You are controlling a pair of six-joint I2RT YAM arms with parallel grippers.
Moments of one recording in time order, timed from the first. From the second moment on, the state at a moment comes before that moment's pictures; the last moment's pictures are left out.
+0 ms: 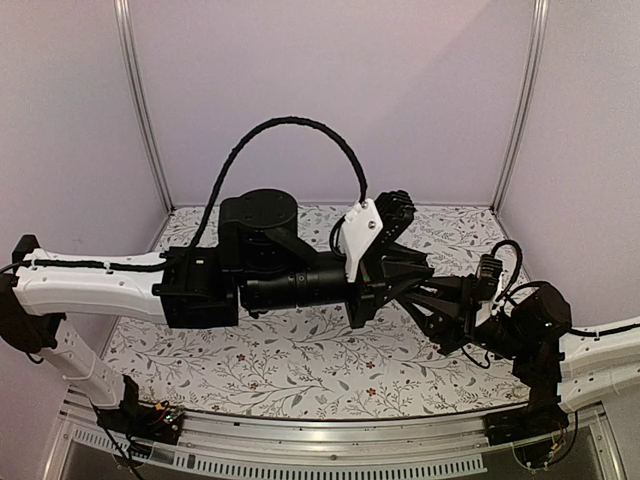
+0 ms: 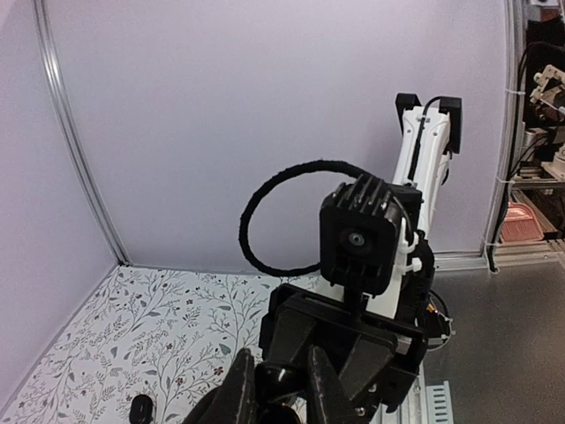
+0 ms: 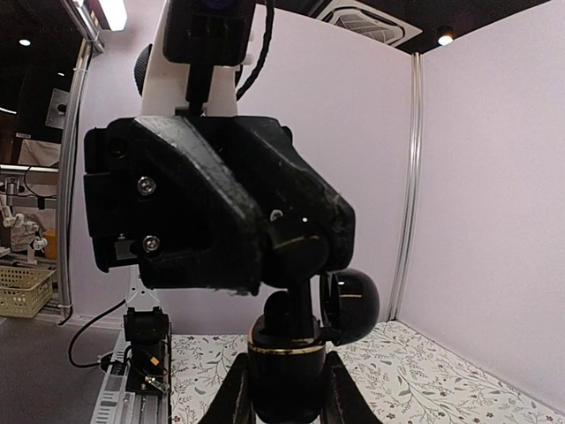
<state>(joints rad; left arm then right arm) -1.39 1.54 1.35 0.14 -0.04 0.12 1.18 0.95 0.34 1.00 -0.09 -0.06</state>
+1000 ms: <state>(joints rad) -1.39 1.54 1.36 0.13 -0.06 0.12 1.18 0.92 0.34 1.00 -0.09 -0.06</state>
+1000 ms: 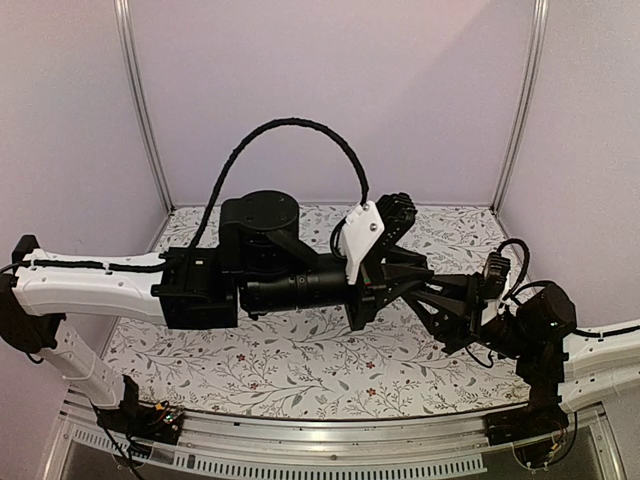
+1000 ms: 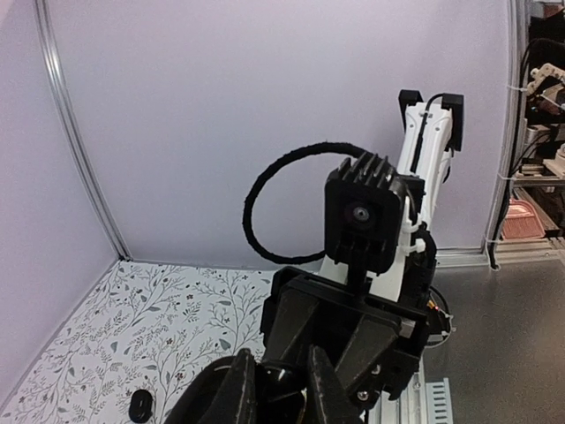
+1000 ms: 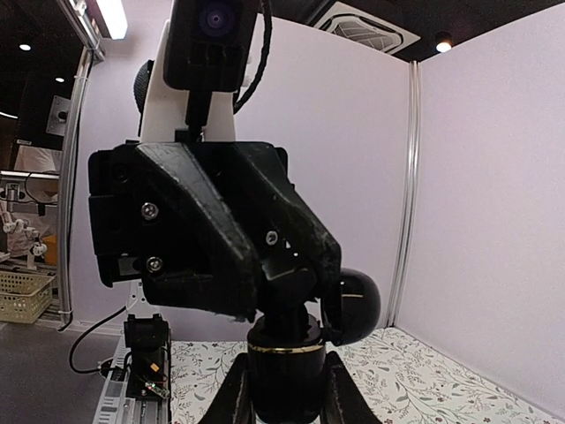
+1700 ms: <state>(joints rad) -1.40 1.55 1.38 0.07 -0.05 0.11 1.18 0.92 0.34 0.99 -0.10 -0.06</state>
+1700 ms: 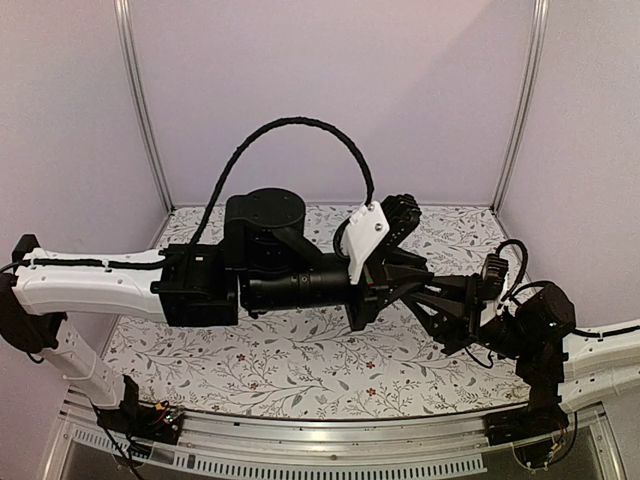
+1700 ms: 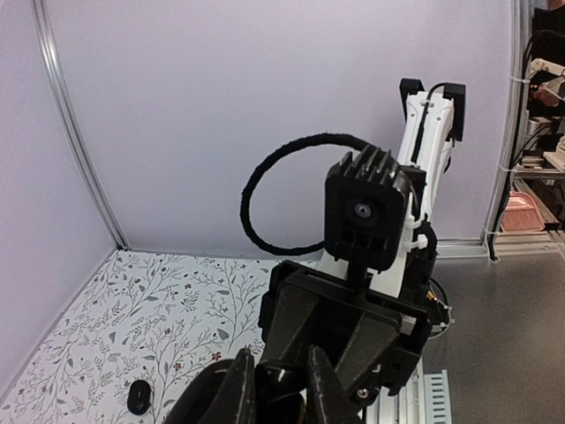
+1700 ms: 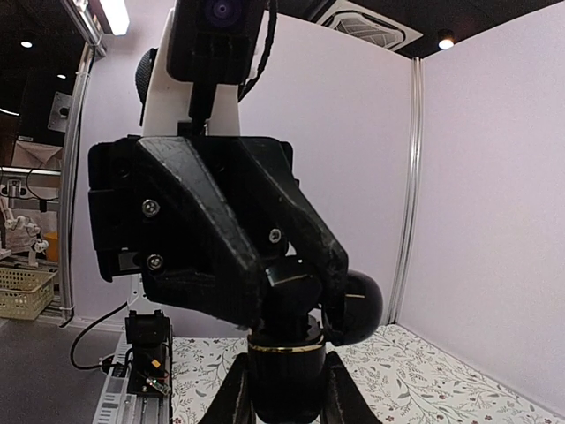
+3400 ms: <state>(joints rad) -1.41 1.47 1.38 -0.01 -0.24 0.08 1.18 0.90 0.32 0.98 0.01 -0.05</state>
